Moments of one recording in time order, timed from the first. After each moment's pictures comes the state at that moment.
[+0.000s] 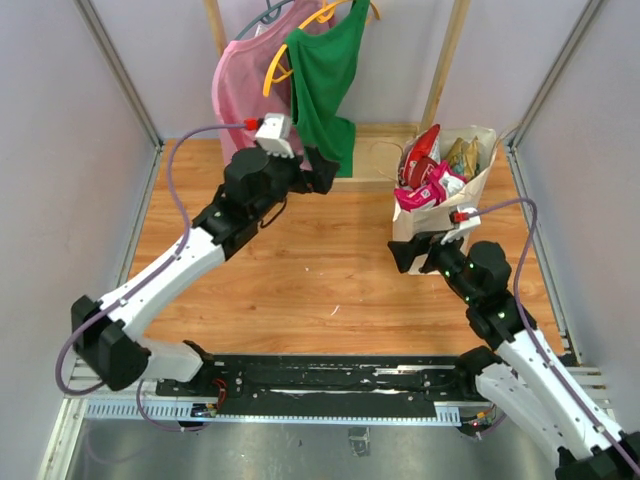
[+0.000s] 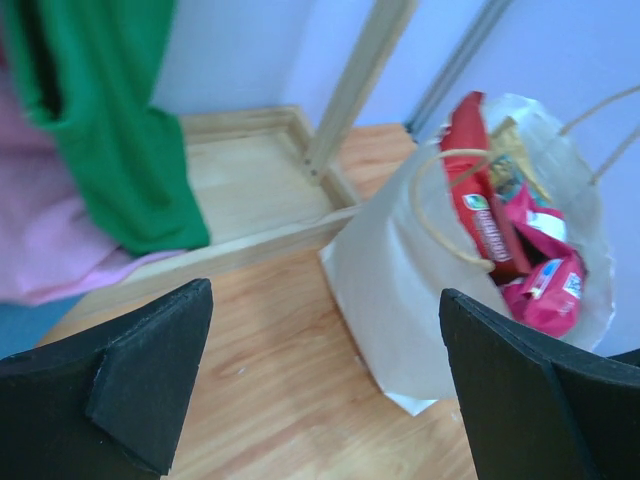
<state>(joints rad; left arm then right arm) -0.62 1.28 1.19 0.03 -0.11 -0.38 0.44 0.65 0.55 -0.05 -0.08 0.26</state>
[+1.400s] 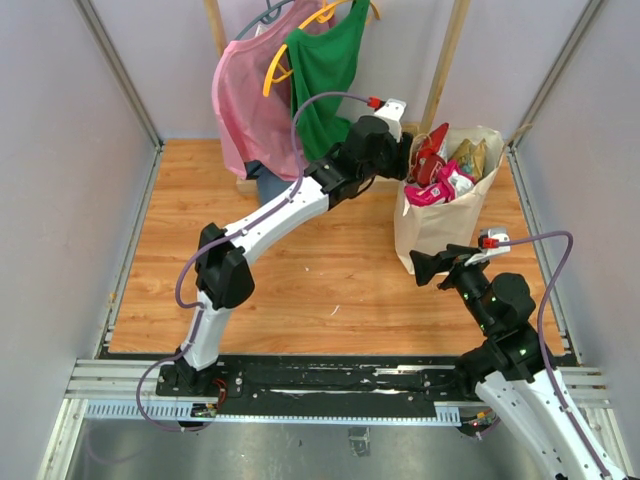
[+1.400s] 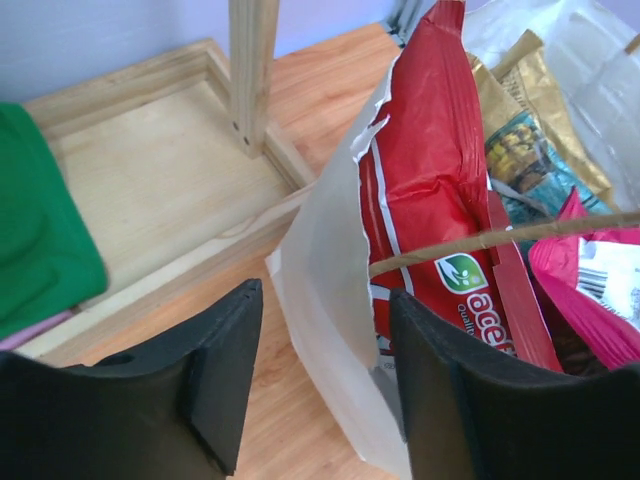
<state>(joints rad) -0.82 2.11 2.11 -0.28 -0.14 -0.25 0.44 0.31 0.48 -0.22 0.08 0.27</state>
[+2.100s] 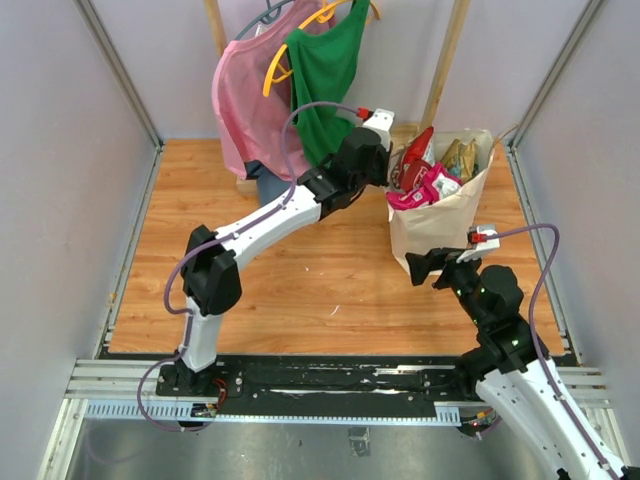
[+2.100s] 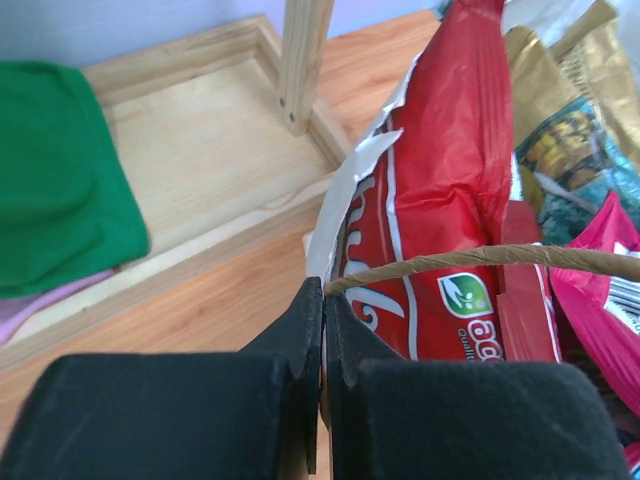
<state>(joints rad) -0.83 2.03 1.95 -0.22 -0.25 -0.24 0.44 0.38 0.46 -0.22 0.09 0.28</state>
